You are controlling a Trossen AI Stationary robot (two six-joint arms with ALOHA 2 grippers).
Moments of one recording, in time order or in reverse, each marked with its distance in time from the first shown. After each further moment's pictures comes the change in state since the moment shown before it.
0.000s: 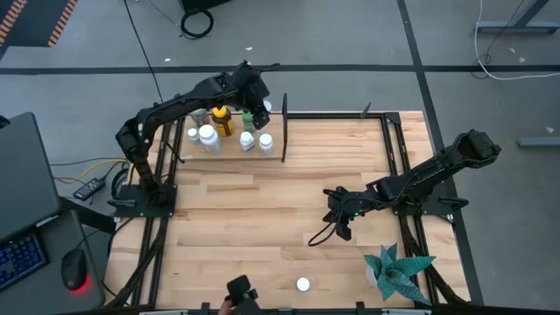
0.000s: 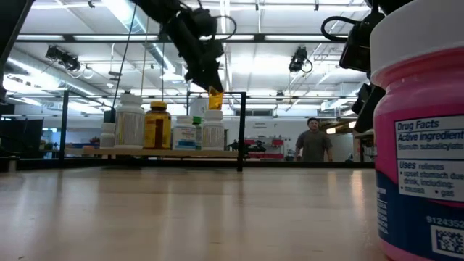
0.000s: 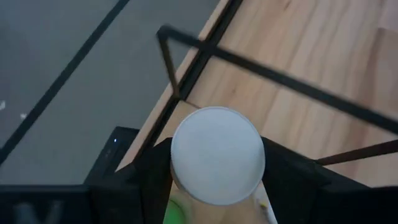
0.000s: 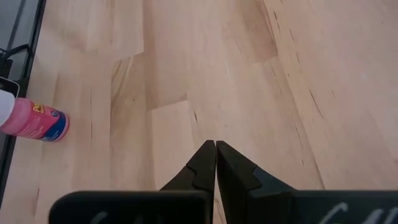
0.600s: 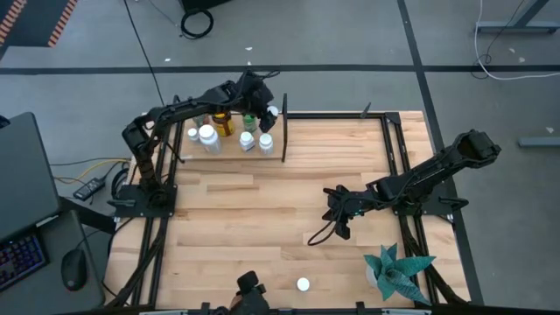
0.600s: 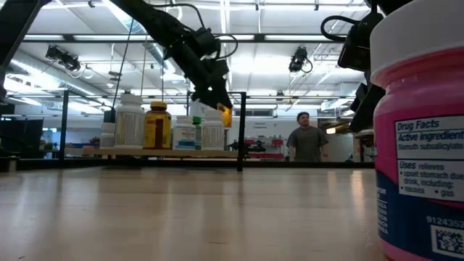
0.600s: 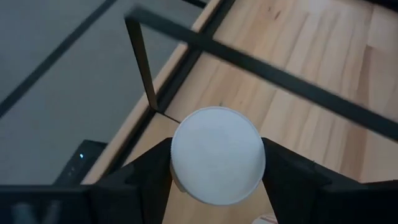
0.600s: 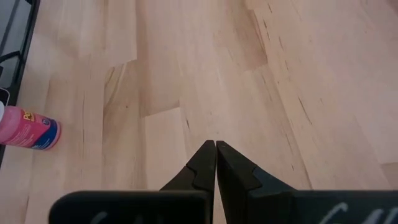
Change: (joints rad) left arm 0.021 0.068 -0.129 0.252 0.102 -0.059; right arm -0.002 0.000 0.000 0.006 0.034 -0.005
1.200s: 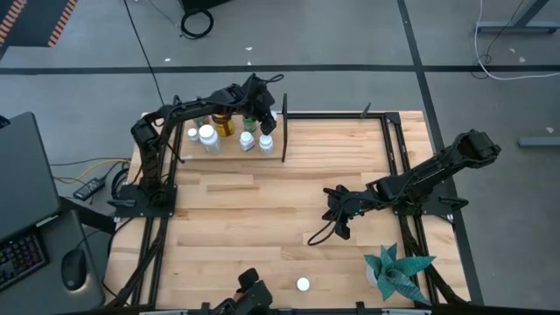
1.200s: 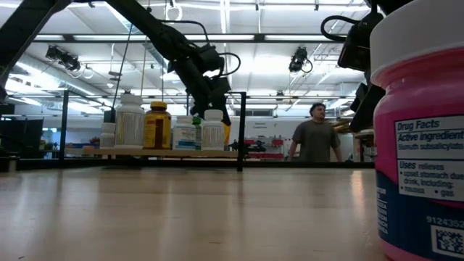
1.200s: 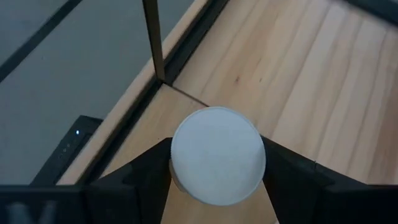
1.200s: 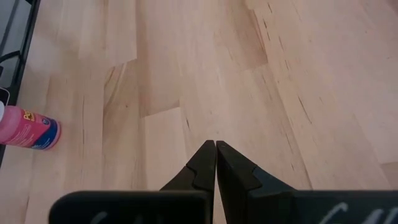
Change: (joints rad) left arm 0.014 0.090 0.001 0.000 -0.011 -0.017; right arm 0.000 0.000 0.000 0.000 0.000 0.000
